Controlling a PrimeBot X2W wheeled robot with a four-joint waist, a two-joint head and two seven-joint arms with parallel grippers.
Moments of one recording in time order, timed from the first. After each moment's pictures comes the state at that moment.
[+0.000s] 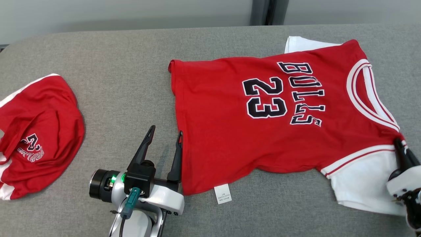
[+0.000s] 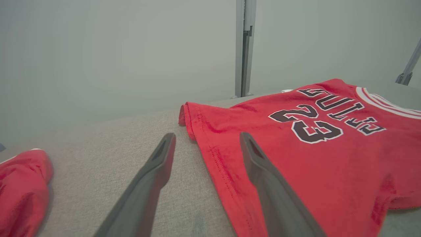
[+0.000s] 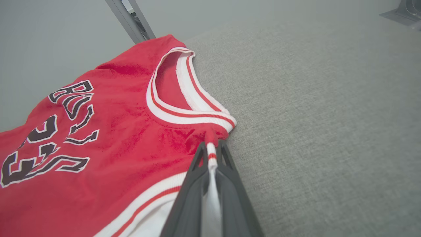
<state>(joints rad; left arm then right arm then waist) -0.21 0.05 -0.36 0.24 -0.12 0.18 -0.26 -0.32 -0.35 0.12 0.66 0.79 0.13 -0.17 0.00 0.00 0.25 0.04</state>
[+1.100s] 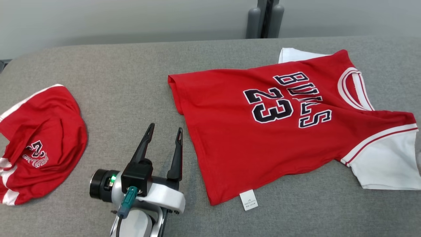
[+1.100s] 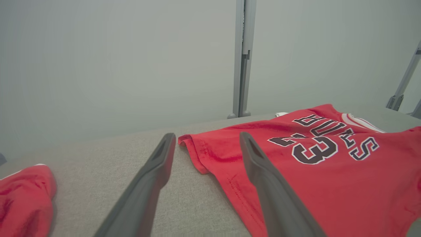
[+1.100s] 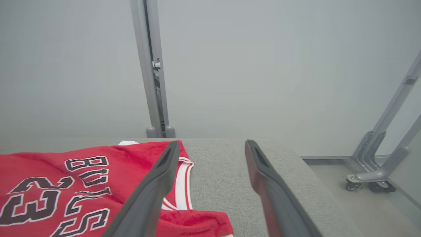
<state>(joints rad) -0.22 0.05 -0.37 0.23 -0.16 0.19 -0.26 -0.45 -0.51 0.11 0.61 0.51 0.13 -0.26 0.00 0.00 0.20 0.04</state>
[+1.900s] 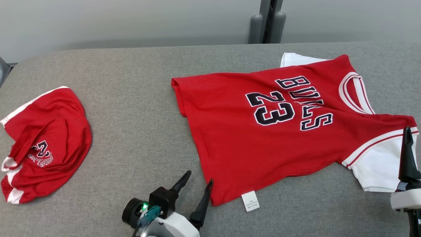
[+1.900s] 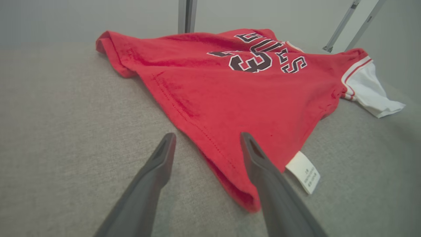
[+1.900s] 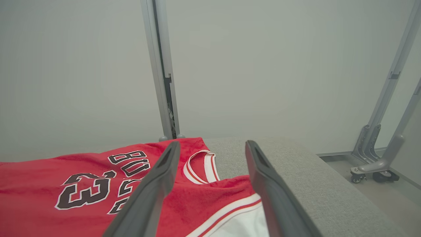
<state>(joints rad) -0.18 0.05 -0.51 0.43 -0.31 0.00 -0.24 -0.09 -0.16 -0.21 0.15 0.21 0.13 -0.26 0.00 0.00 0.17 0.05</state>
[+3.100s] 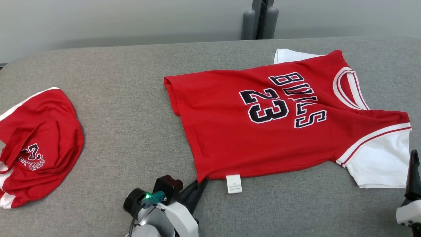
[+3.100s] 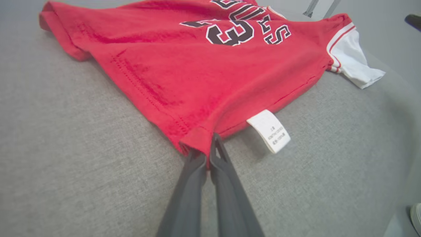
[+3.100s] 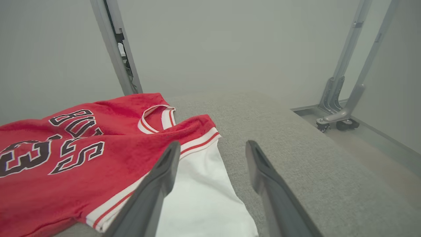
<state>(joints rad) -0.26 0.12 -0.65 0.45 -0.44 -0.07 -0.08 -0.09 -0.14 -0.29 0.31 0.20 0.13 -0.26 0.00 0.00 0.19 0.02</state>
